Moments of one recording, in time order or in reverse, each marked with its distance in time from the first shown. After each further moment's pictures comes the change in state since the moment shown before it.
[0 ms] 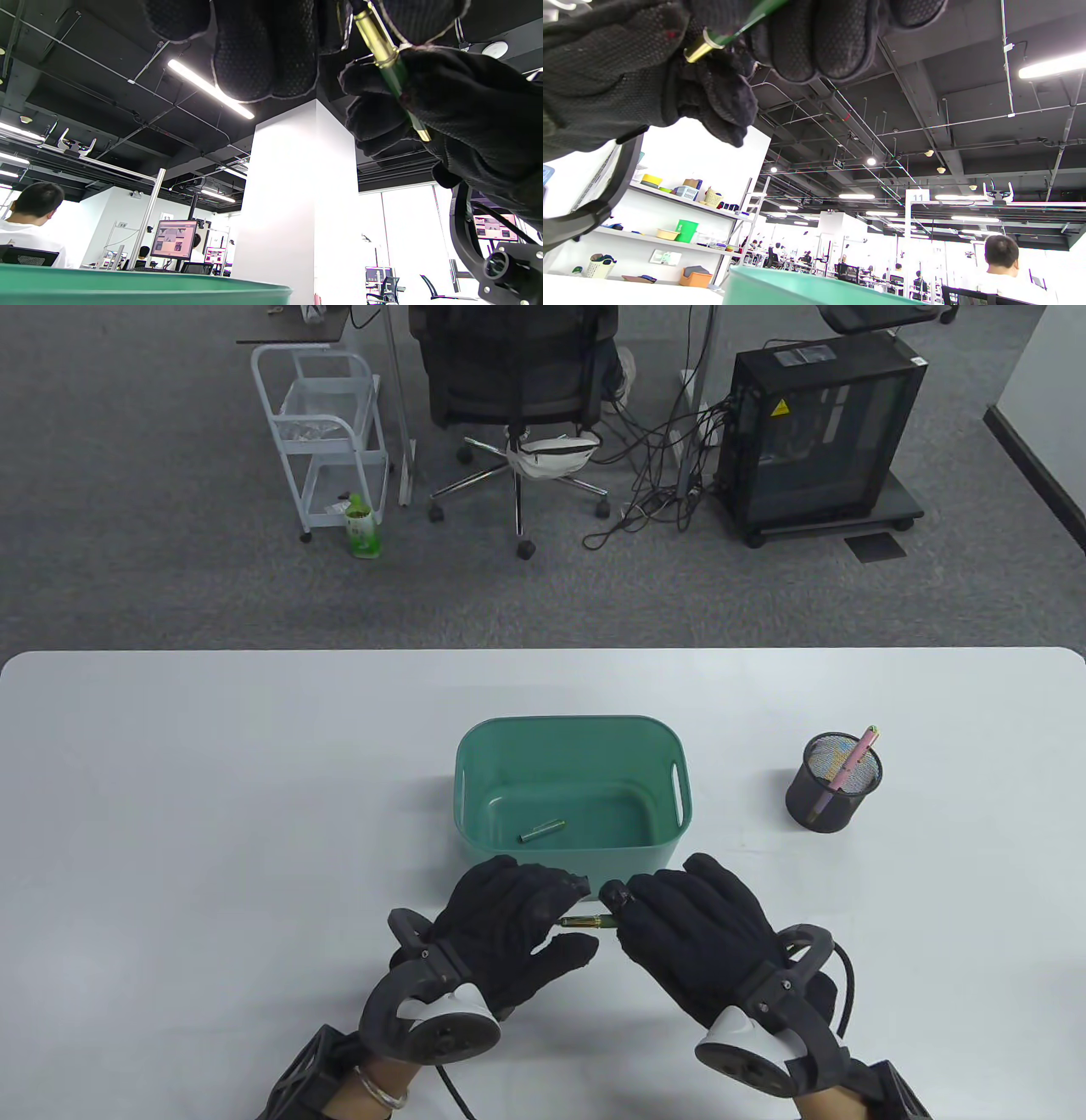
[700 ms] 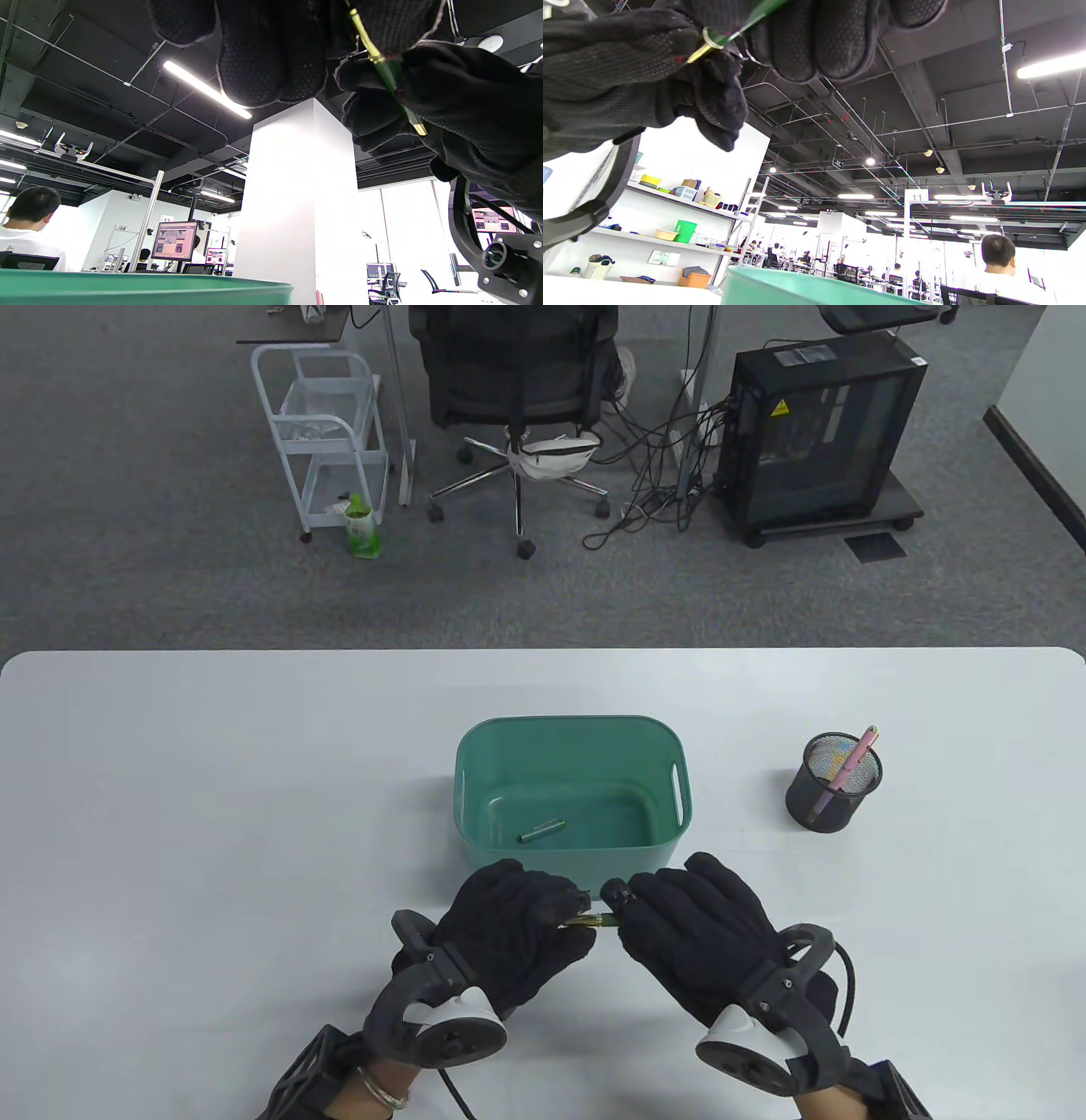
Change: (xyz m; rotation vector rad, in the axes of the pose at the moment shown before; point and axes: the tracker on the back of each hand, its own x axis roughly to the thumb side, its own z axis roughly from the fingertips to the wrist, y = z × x) left_hand 0.003 -0.002 -0.001 -0.008 -0.011 -0.014; right_hand -0.001 0.000 0.000 -0.002 0.003 -0.001
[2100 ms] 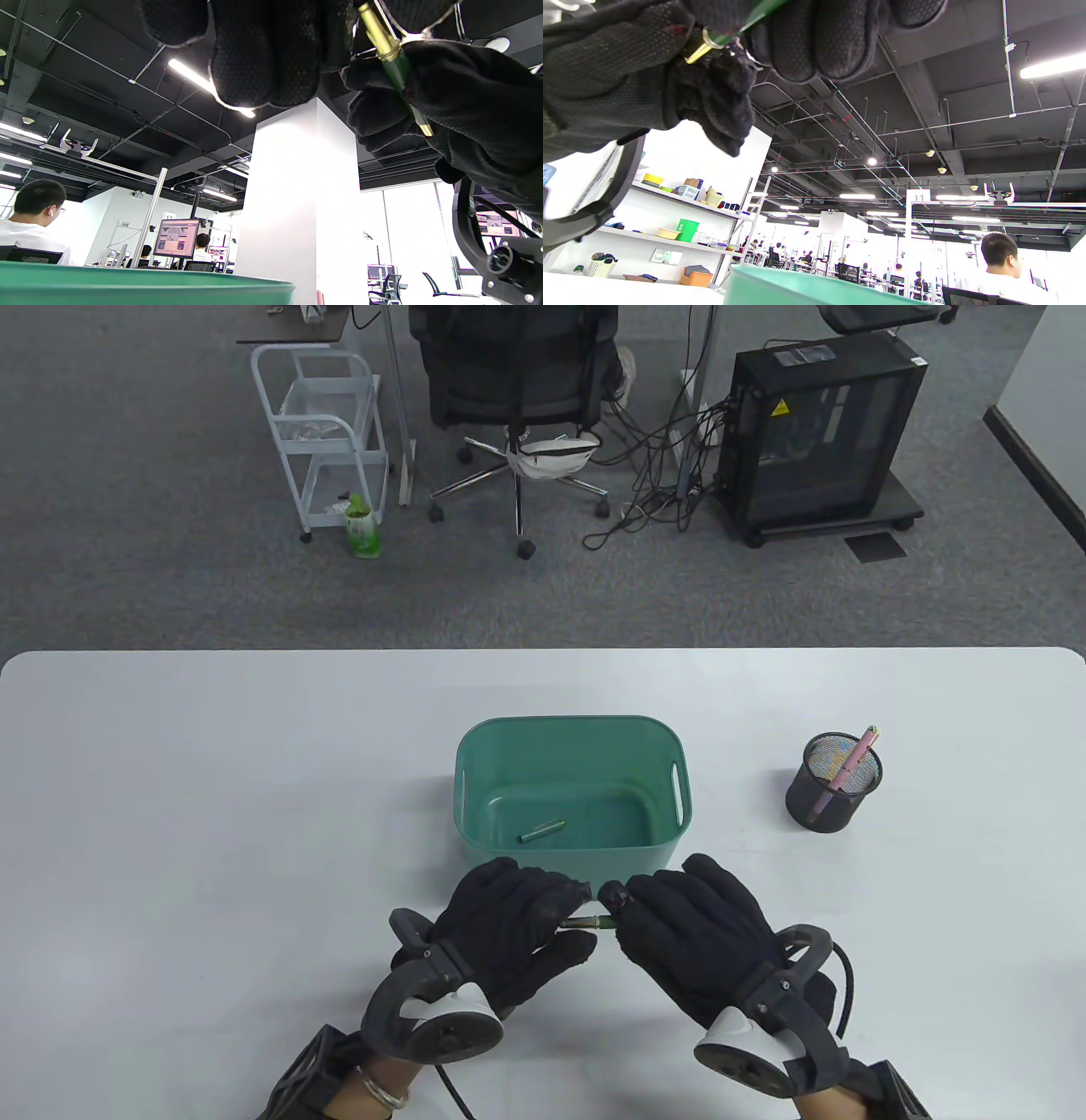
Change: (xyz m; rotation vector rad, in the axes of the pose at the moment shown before) left_hand -0.003 0.000 0.000 0.002 0.013 0.010; right_hand 0.002 0.000 0.000 0.002 -0.005 0.000
